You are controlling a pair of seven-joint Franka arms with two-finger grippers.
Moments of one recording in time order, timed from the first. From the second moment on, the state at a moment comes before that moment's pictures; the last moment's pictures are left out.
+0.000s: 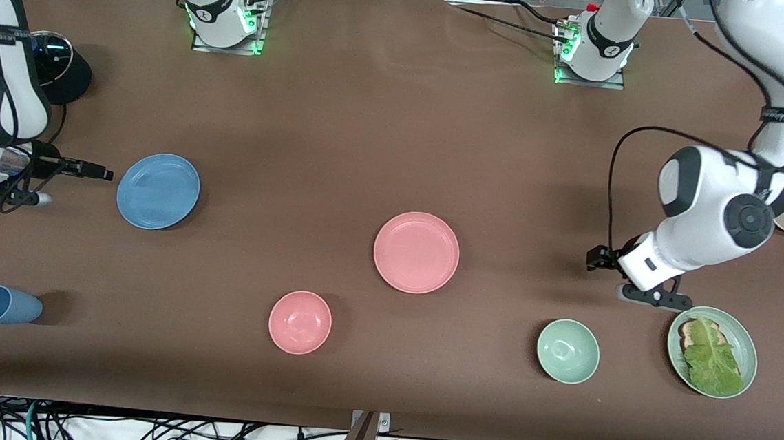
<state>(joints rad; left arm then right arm) -0.05 0.39 -0.02 -1.77 -0.08 2.13 0.07 -0.25 0.40 -0.10 -1.98 0.18 2.12 -0.39</state>
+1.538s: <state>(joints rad) 0.02 0.08 0.00 -1.60 -0.08 1.67 0.07 -0.28 0.52 -0.10 -1.97 0.43 2.15 -0.59</state>
